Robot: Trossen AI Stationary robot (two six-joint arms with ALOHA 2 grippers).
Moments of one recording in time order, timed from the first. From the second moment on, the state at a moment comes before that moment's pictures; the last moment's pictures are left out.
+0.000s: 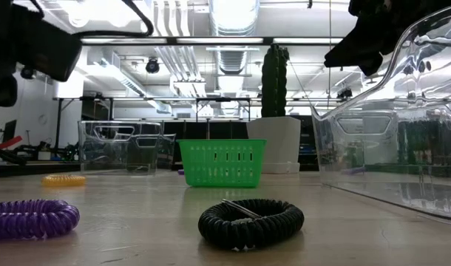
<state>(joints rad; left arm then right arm) -0.64 1.58 0.98 -0.74 0.01 -1.32 0.16 0.81 0.53 -0.18 0.36 0.34</state>
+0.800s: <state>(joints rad) -0.64 1.65 0.98 -0.74 0.07 -1.31 0.16 0.81 0.53 -0.18 0.36 0.33</state>
